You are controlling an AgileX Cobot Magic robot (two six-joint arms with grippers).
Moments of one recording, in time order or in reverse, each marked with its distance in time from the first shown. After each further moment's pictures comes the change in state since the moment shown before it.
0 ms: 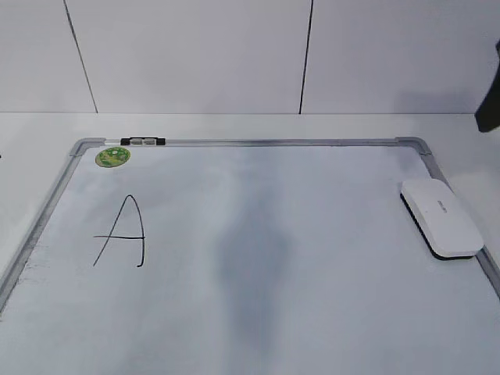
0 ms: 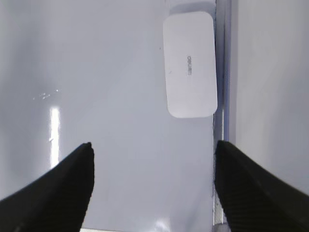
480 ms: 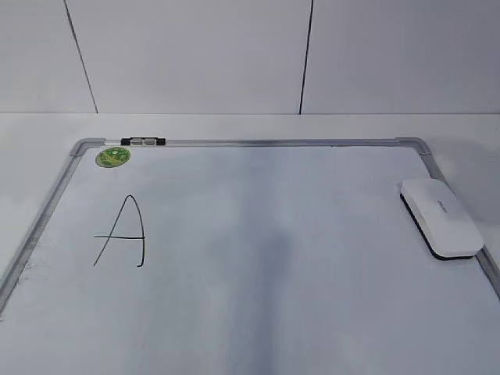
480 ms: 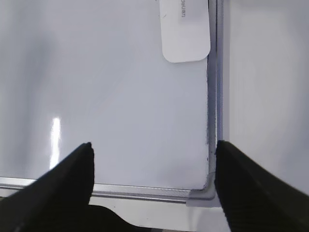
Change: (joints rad) left arm 0.000 -0.251 0.020 0.000 0.039 -0.002; right arm 0.000 -0.408 0.319 -0.002 0.008 0.000
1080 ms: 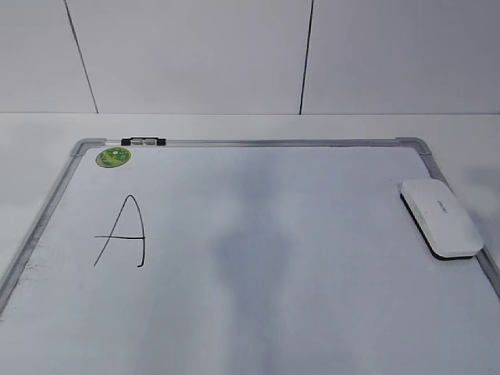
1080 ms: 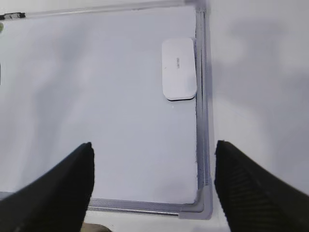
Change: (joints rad) left arm 0.000 -0.457 0.063 0.000 0.023 0.000; right arm 0.000 -0.467 0.064 -0.036 0.019 0.000
